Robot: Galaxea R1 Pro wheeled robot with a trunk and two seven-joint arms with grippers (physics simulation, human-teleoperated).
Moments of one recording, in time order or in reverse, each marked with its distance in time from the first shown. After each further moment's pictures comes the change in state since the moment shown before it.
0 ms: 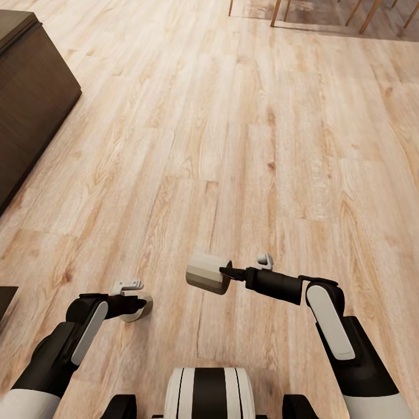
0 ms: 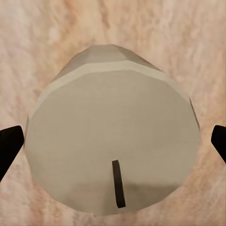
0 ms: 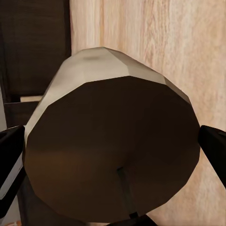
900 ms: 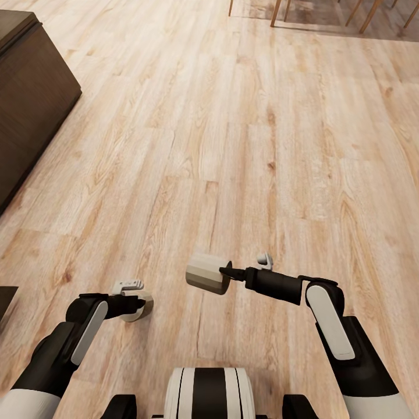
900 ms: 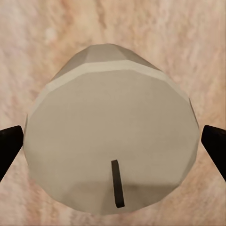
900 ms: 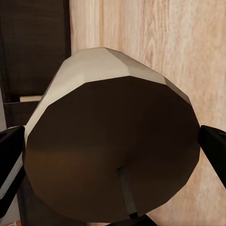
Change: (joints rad) left arm 0.000 0.000 0.001 -0.002 0.007 0.001 -0.004; right arm 0.000 0.001 0.001 0.000 0.002 0.000 -0.001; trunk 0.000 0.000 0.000
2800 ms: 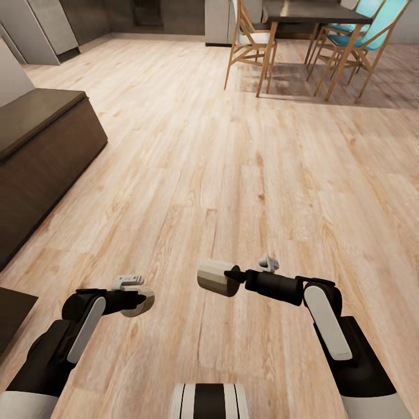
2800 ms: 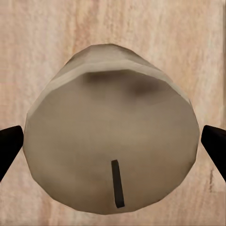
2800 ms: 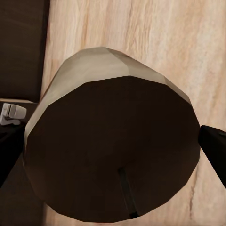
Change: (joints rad) left arm 0.002 0.002 0.005 -0.089 0.008 0.061 0.000; right arm 0.000 0.005 0.012 0.002 0.016 -0.001 -0.232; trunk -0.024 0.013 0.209
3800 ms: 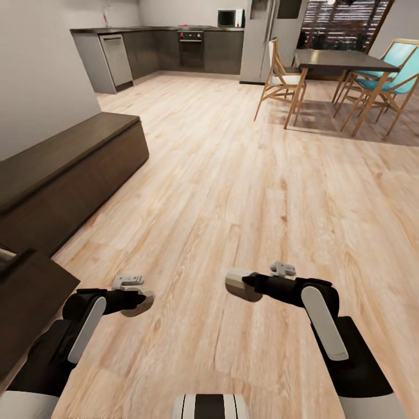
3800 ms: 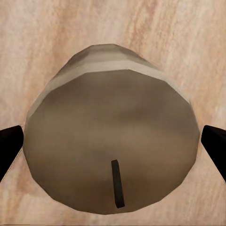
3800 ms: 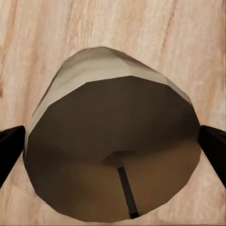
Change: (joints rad) left arm -0.001 -0.001 -0.003 -0.001 -0.005 0.000 0.009; right arm 0.000 0.012 0.010 0.001 0.022 0.001 -0.448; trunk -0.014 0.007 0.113
